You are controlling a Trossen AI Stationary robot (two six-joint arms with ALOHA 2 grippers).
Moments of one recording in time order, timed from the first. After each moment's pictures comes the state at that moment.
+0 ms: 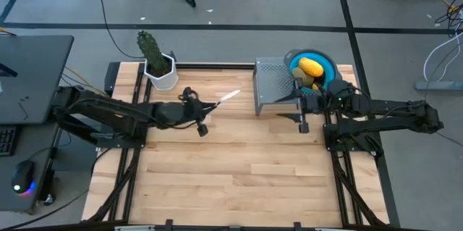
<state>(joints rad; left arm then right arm) -0.09 1.17 0.69 0.17 -0.58 -0.03 -0.15 0.77 0.63 0.11 -0.25 -0.33</state>
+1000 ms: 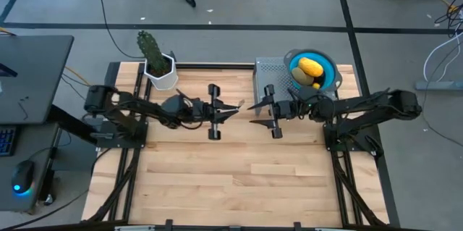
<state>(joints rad) 0.00 1.59 0.74 1.37 0.03 0.19 -0.09 1.25 0.63 0.74 -0.32 -0.28</state>
